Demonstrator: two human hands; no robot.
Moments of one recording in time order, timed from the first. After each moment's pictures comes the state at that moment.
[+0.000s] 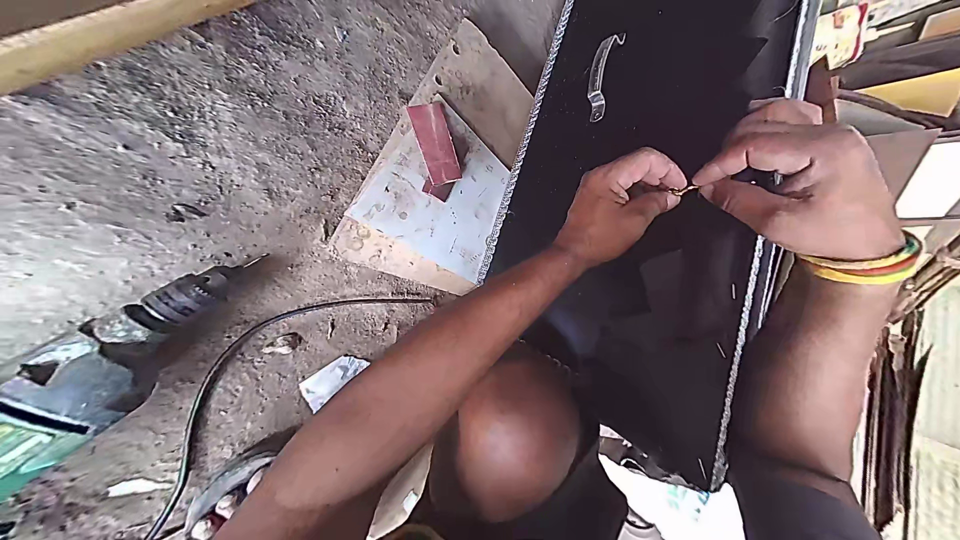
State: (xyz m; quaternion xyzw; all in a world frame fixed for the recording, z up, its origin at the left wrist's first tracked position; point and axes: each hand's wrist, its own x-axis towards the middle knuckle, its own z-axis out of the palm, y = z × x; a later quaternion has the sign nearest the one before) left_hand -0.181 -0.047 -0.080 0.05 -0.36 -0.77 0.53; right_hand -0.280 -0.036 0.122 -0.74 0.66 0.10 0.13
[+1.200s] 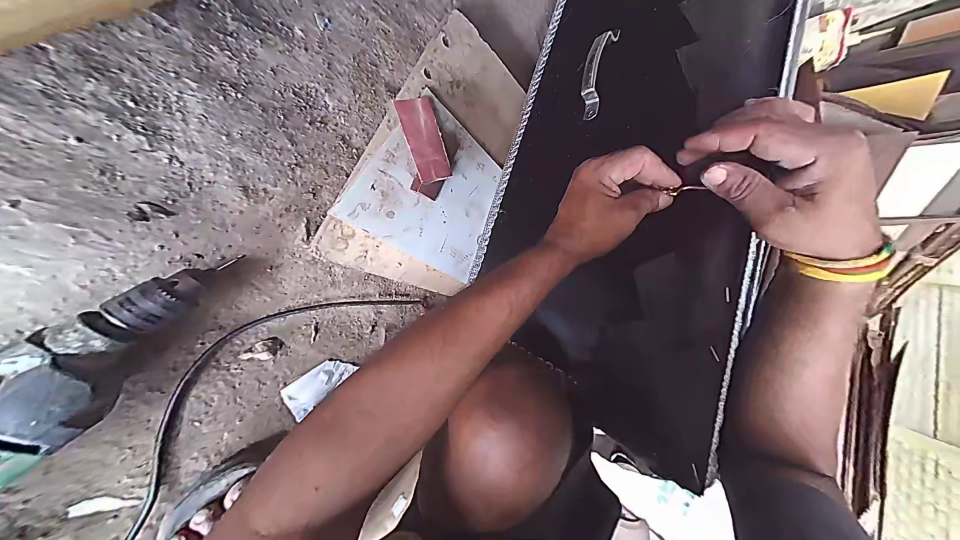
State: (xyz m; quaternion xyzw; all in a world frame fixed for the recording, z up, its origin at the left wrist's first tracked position) left_hand -0.185 -0.052 -0.084 0.02 -0.33 -0.77 0.55; right_hand -0.286 -0.036 0.118 -0.74 0.66 0.04 0.14
